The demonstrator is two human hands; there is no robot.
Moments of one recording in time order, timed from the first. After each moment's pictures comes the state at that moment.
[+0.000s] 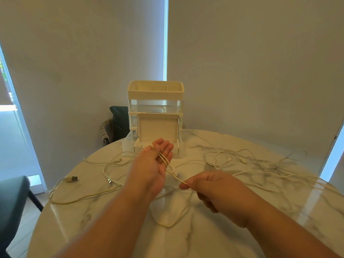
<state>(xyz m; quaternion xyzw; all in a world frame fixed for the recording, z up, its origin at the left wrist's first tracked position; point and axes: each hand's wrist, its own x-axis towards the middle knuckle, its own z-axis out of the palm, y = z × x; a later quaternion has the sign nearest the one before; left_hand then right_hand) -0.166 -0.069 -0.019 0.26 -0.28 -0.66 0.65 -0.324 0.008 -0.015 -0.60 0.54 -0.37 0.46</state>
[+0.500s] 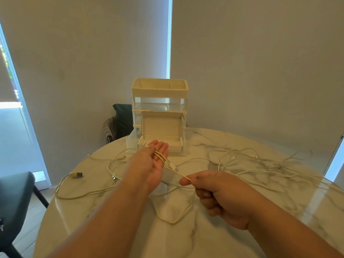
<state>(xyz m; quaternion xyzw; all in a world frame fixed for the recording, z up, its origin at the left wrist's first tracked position) -0.151 -0.083 -0.020 0.28 -0.19 -0.69 0.64 -0.316 0.007 -0.019 -0.50 0.50 -0.37 0.60</state>
